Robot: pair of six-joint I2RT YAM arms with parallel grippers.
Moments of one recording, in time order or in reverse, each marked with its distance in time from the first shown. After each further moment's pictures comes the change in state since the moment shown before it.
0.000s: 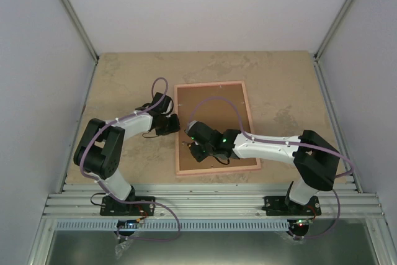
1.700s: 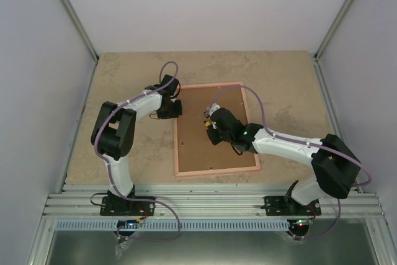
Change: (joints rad) left arm 0.010 0.250 0.396 -0.254 -0.179 0.132; right arm -0.192 -0.168 -0.155 0.165 0.119 -0.167
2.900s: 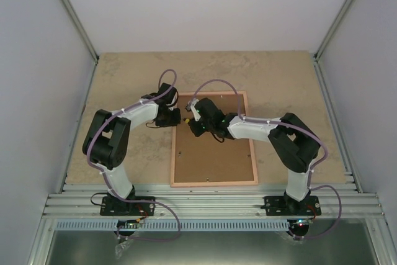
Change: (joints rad) left arm -0.021 -0.130 -0.179 0.054 0.040 0.022; right arm -0.053 0.380 0.233 0.169 -0.232 -0.058
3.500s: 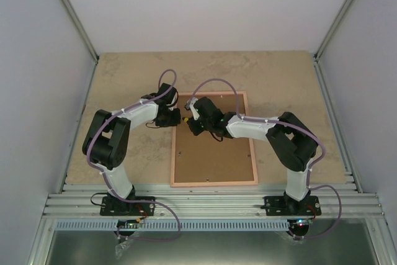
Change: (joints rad) left arm 0.000 -0.002 -0.003 0.002 0.000 0.000; right arm -0.005 0.033 0.031 0.008 -0.008 0.023
